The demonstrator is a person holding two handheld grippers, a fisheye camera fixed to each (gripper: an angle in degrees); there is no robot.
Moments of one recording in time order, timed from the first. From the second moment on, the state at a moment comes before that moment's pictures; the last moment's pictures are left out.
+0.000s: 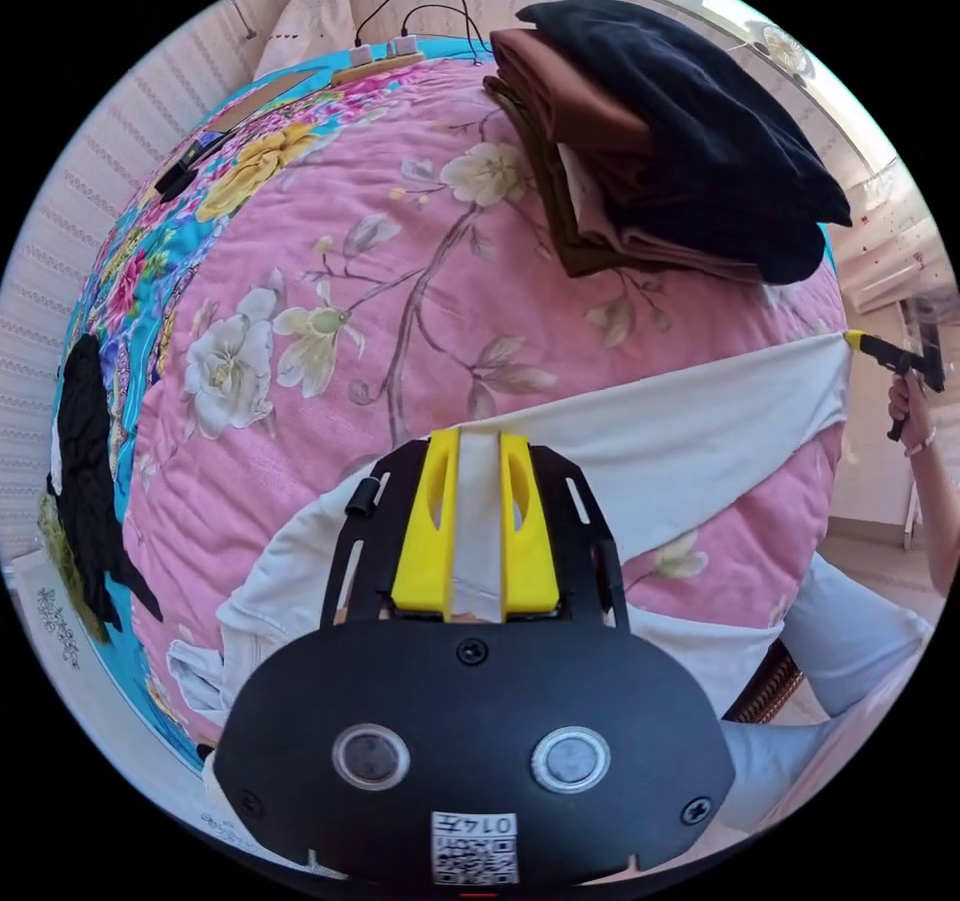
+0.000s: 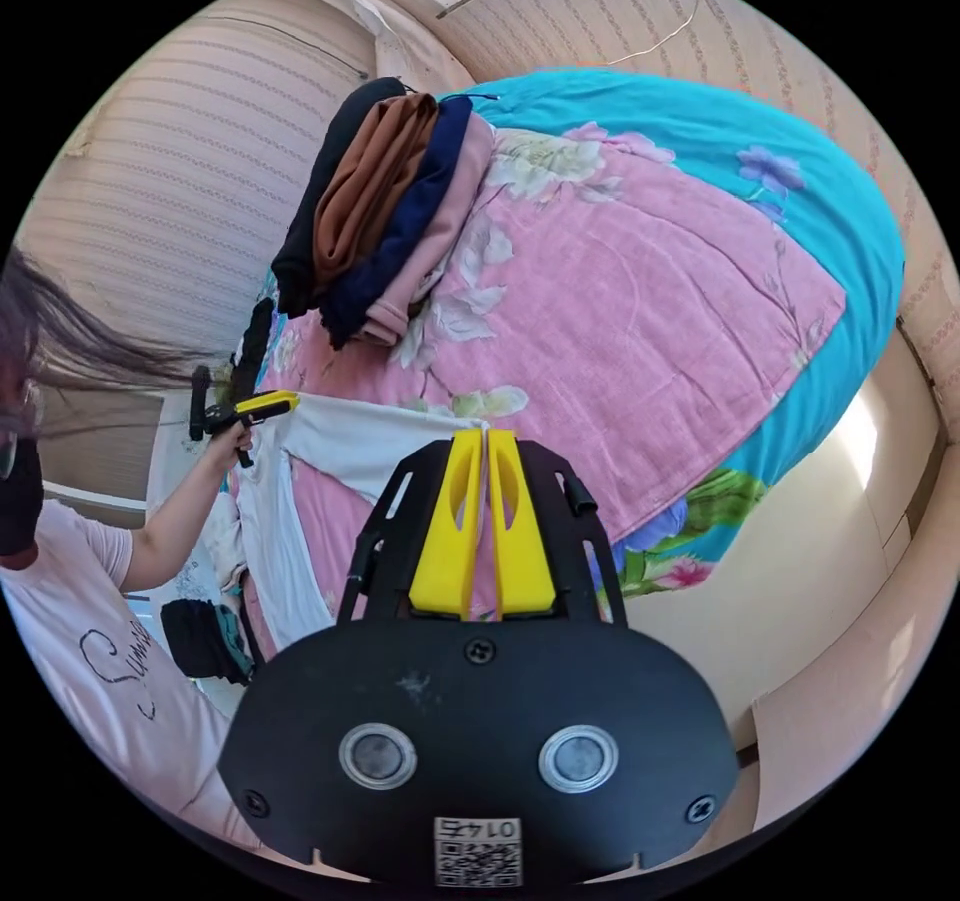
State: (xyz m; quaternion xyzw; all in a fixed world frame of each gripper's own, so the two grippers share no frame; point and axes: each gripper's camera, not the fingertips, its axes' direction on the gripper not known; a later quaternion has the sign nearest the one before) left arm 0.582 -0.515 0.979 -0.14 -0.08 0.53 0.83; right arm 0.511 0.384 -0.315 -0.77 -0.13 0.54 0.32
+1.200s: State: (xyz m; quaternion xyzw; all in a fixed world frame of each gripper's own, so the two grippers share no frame) left arm 0.560 -0.395 0.852 -0.15 0.04 0.58 0.80; right arm 0.356 0.351 -0.247 -0.82 -0.15 0.47 0.30
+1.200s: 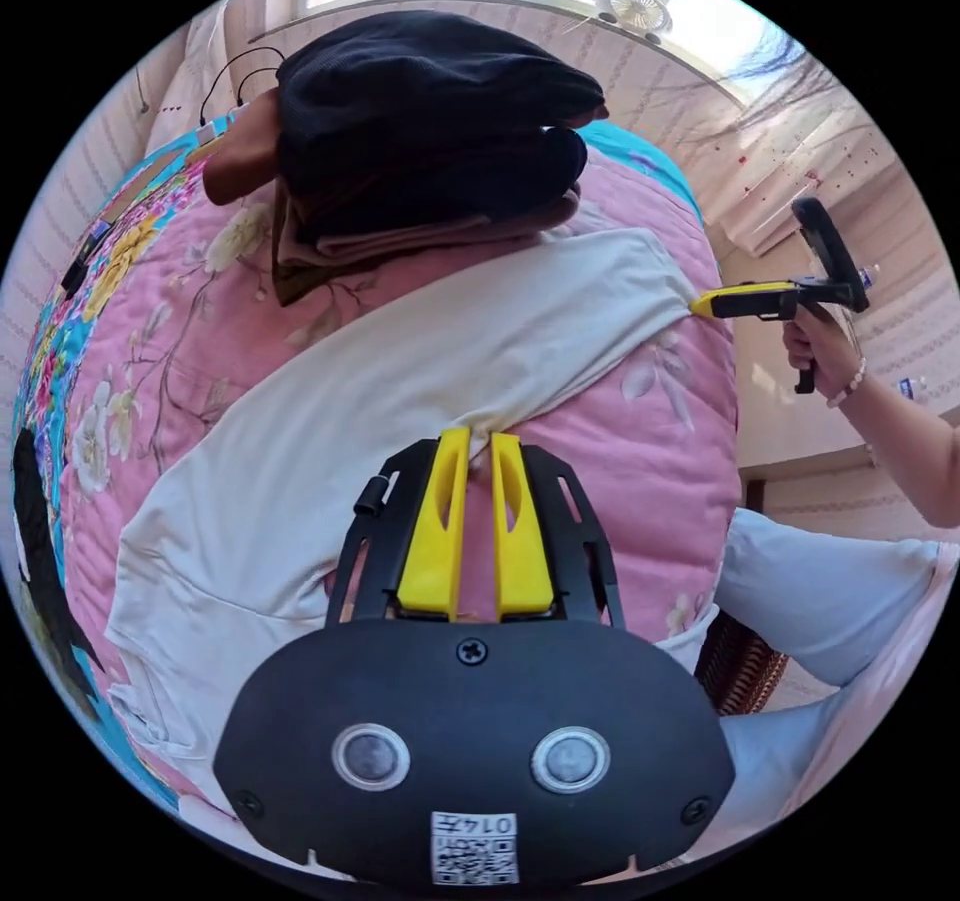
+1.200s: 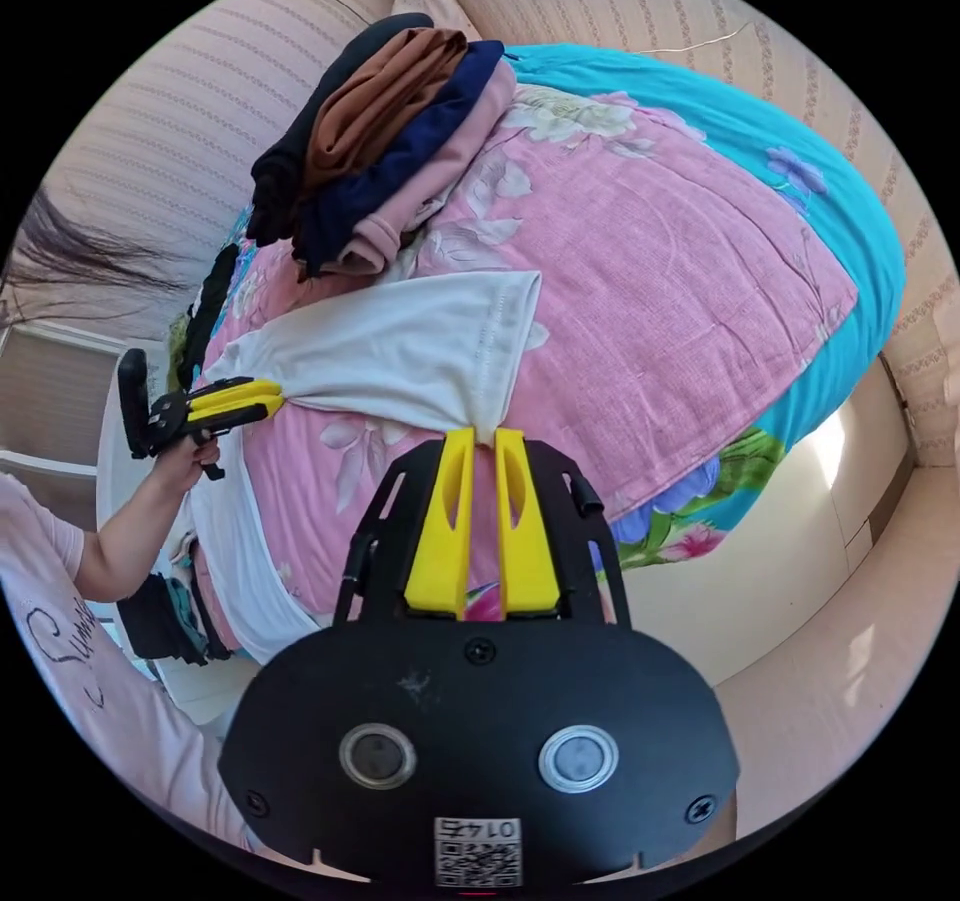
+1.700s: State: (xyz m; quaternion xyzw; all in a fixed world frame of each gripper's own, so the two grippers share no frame) left arm 0.434 -0.415 0.692 -0.09 0.12 0.46 0.88; right arm 0.280 0.340 -0.200 -0.84 -0.17 0.43 0.27
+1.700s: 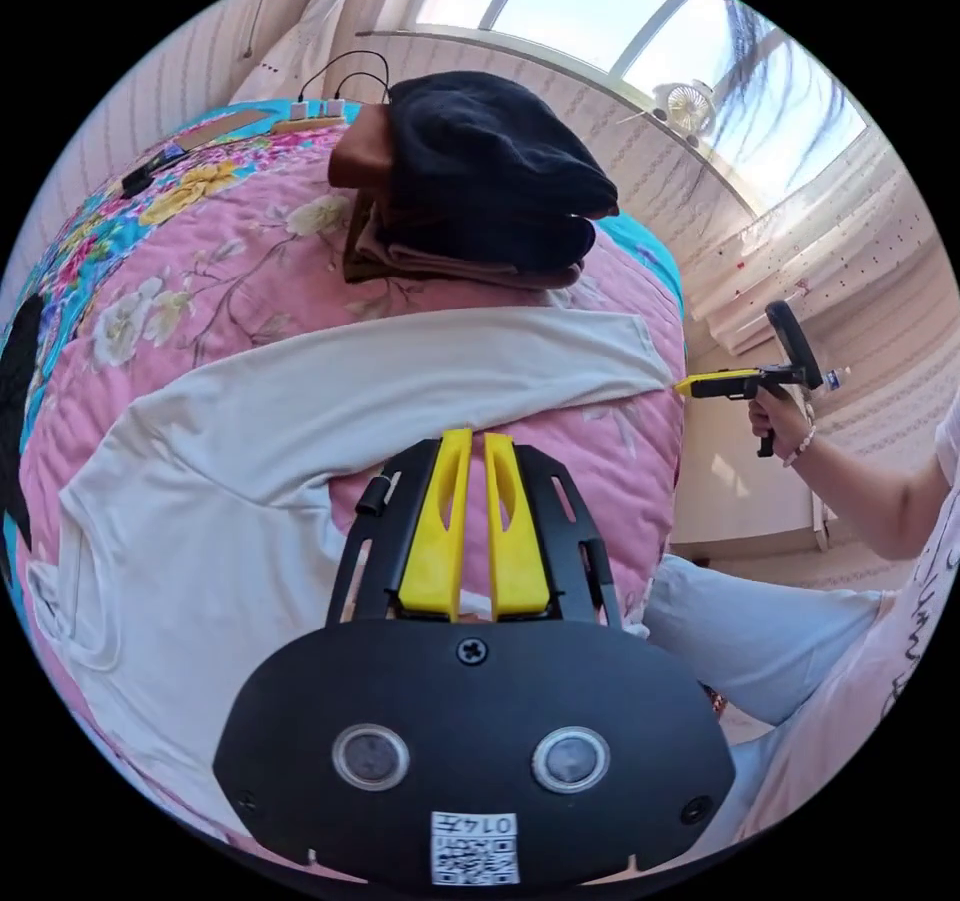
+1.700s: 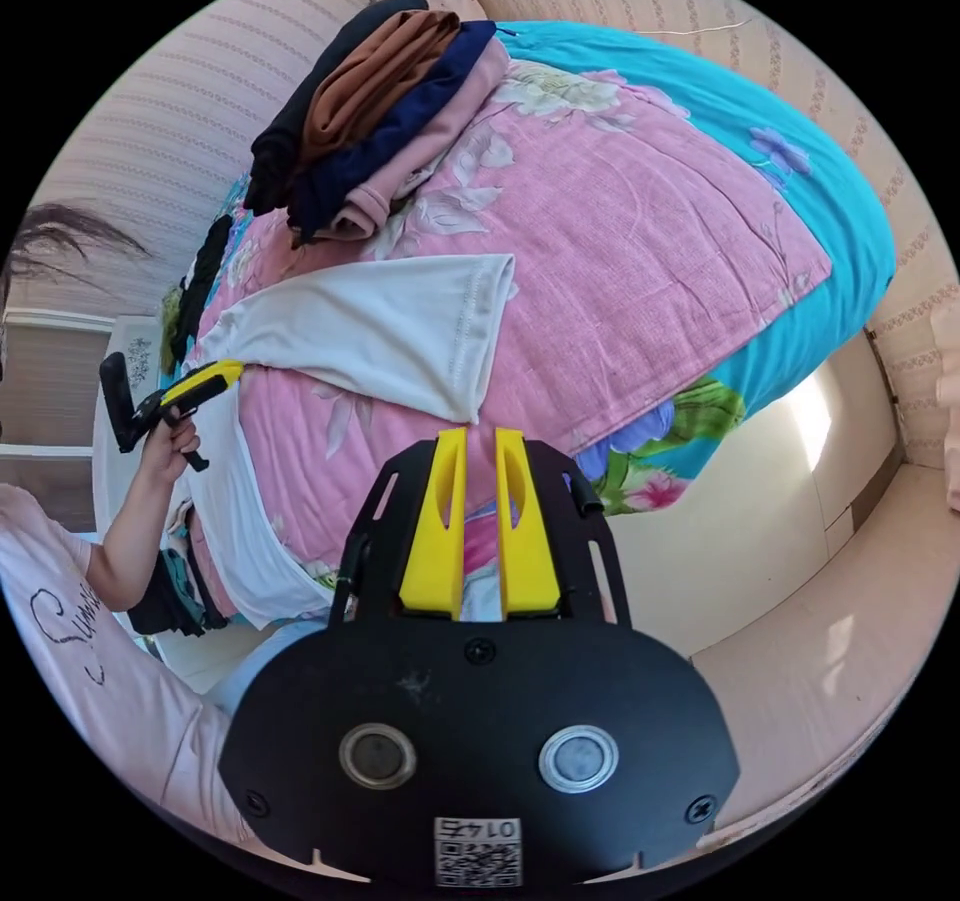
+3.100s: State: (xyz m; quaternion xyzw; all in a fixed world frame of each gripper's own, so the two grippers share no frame) left arm -0.068 -0.306 0.225 0.18 0.05 0.05 0.98; right arm -0.540 -0.080 0.316 -0.16 -0.93 0.32 0.00
